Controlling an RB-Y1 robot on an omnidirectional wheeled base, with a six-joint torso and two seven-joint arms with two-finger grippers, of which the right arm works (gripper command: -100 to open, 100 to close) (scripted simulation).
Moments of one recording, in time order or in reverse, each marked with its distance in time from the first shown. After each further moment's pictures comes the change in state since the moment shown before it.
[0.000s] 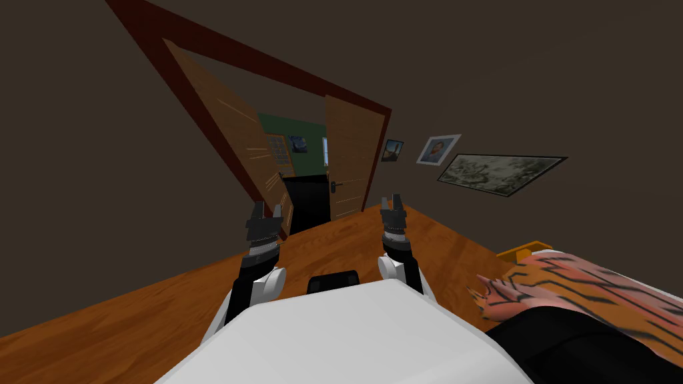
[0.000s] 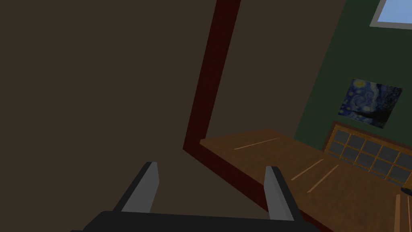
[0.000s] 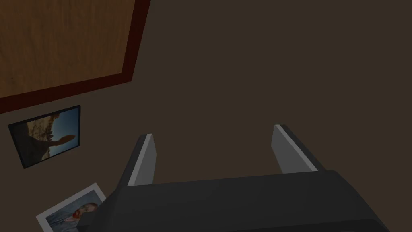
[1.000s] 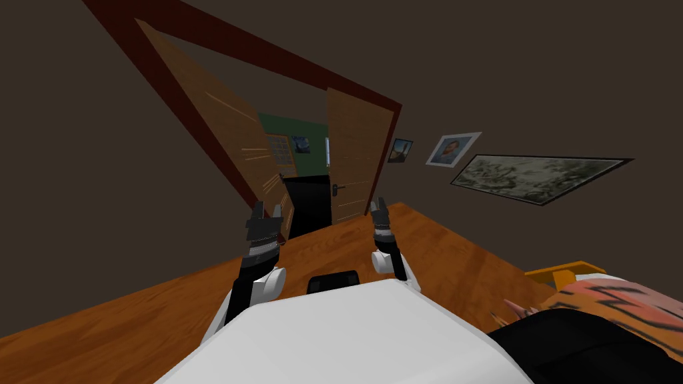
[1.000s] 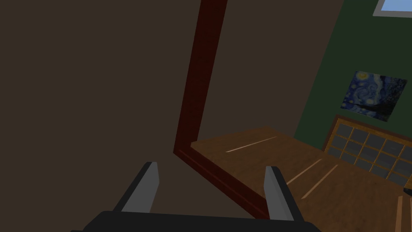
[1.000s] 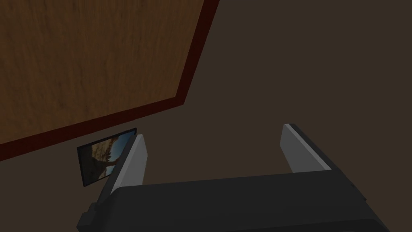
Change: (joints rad) arm -0.114 -0.020 0.001 0.206 0.005 0.043 -0.022
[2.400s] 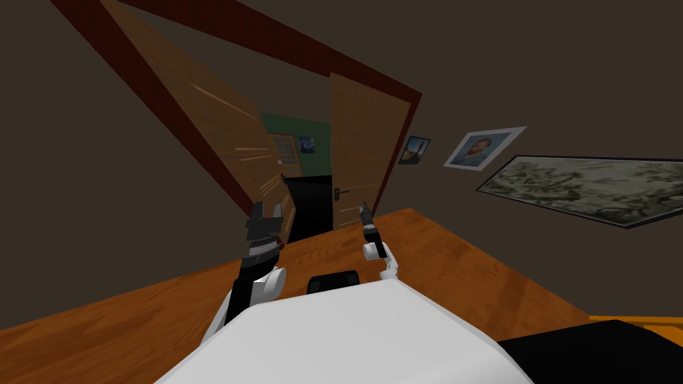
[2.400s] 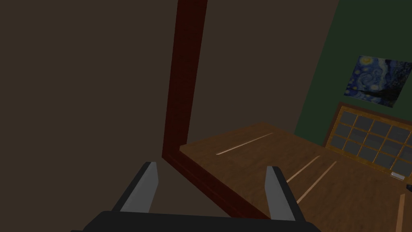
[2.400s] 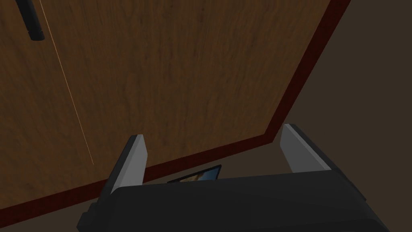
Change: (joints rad) arm -0.231 -0.011 -0.013 0.391 0.004 0.097 -0.048
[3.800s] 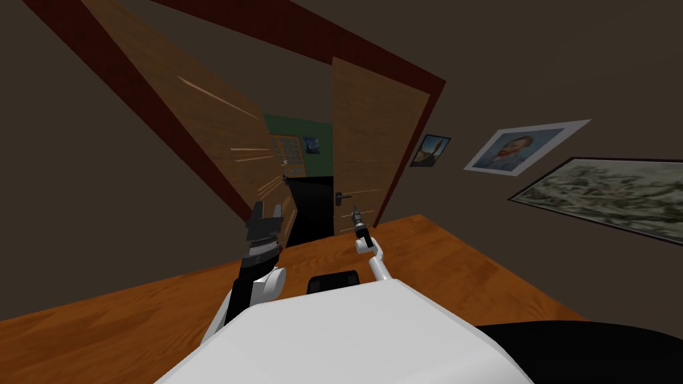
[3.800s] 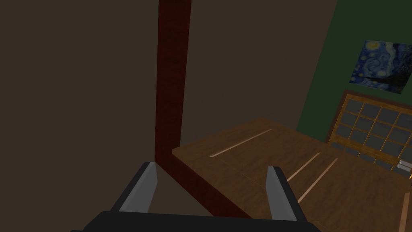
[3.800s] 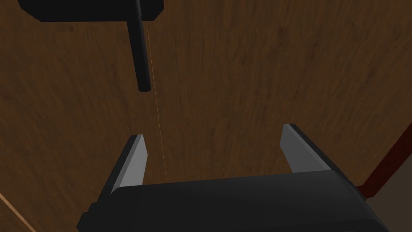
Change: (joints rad) arm -0.219 0.034 -0.008 0.387 0.007 0.074 -0.038
